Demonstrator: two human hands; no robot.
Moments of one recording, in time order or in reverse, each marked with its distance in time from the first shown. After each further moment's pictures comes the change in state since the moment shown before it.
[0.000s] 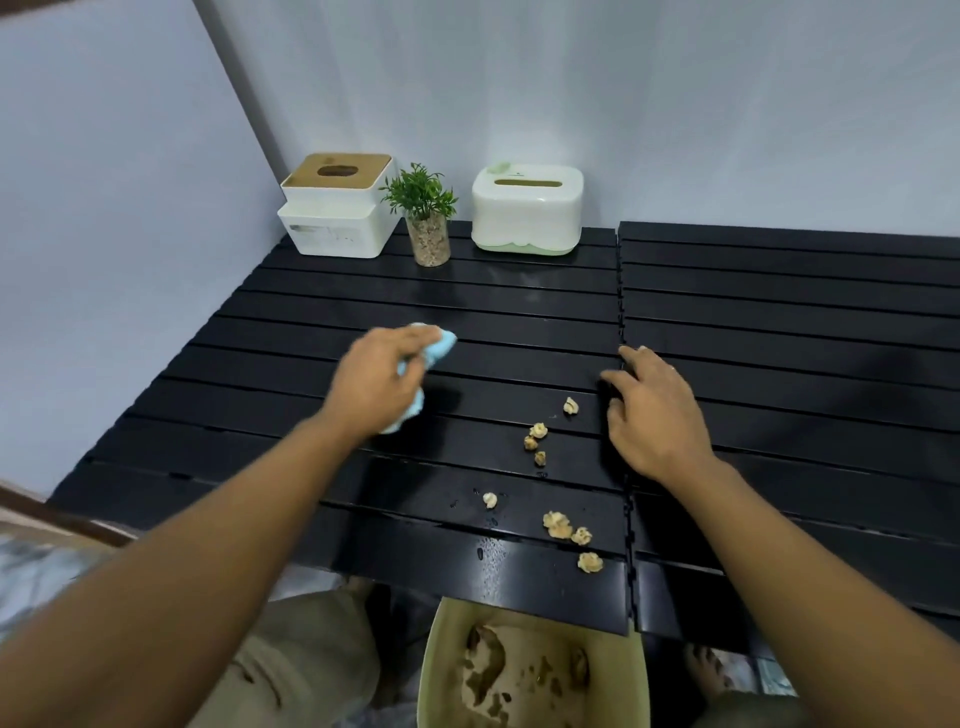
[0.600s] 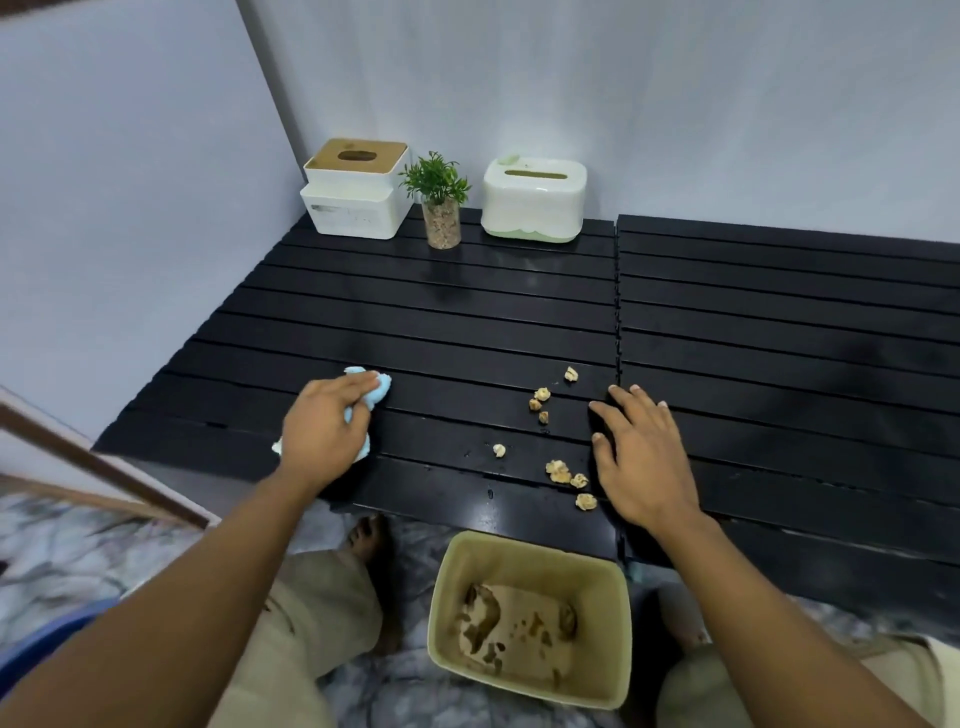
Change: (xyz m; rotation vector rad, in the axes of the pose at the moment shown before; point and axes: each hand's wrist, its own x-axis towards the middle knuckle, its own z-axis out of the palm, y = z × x) left_hand -0.109 -0.044 -0.010 0.070 0.107 -0.221; right_hand -0.088 -0.029 0.005 0.023 -0.008 0.025
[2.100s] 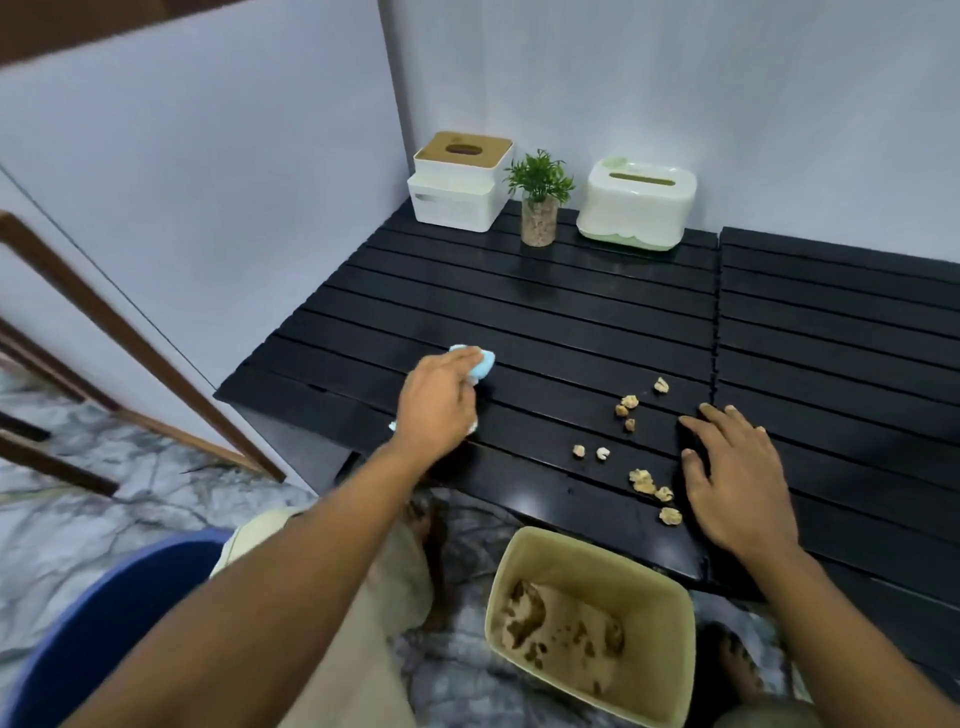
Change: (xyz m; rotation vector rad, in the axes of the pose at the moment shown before) left_hand -0.006 0.038 -0.012 -0.044 -0.004 -0.037; right_hand 0.001 0.001 0.004 -0.011 0.020 -0.007
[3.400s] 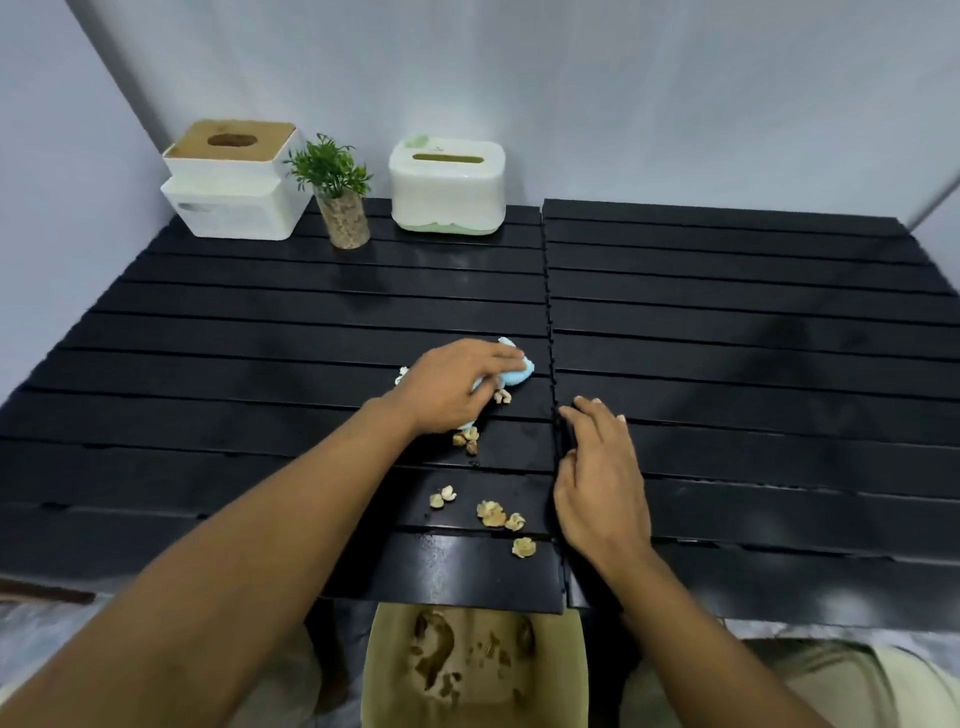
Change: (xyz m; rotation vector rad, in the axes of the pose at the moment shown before) left_hand 0.107 0.110 0.133 -0.034 -0.464 0.681; right_hand 0.002 0.003 -0.001 0.246 0.154 0.211
